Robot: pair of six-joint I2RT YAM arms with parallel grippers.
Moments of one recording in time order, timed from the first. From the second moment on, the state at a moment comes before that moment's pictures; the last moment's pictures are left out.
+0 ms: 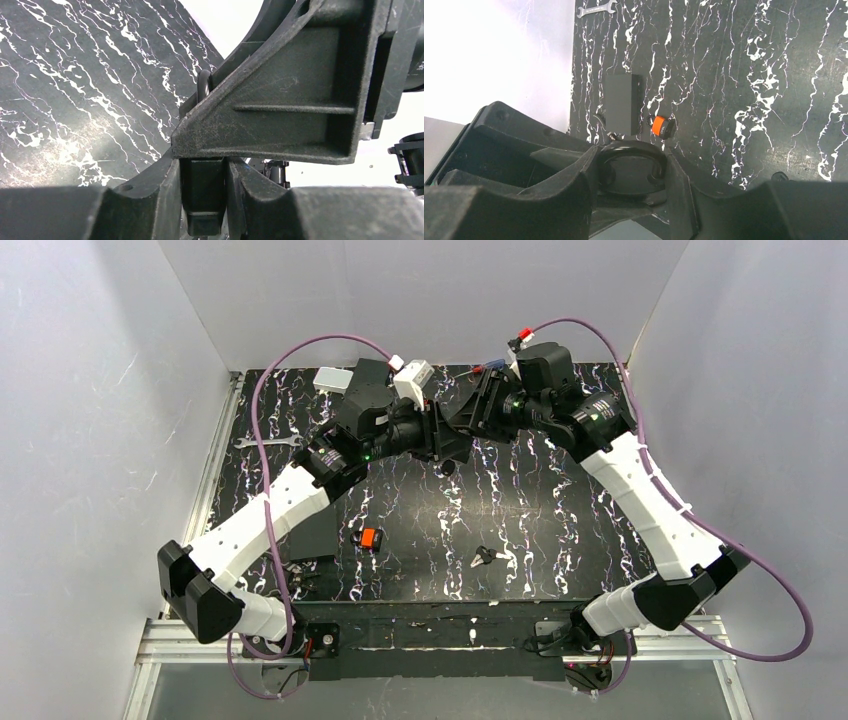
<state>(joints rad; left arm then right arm) -0.76 1.38 1.38 -0.26 0.31 -0.55 0.63 1.43 1.74 -0.88 -0.18 0.80</state>
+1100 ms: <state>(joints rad) -0.75 1.22 1.18 0.10 0.02 -0.89 0.63 1.02 1.43 -0.52 -0.14 0.73</state>
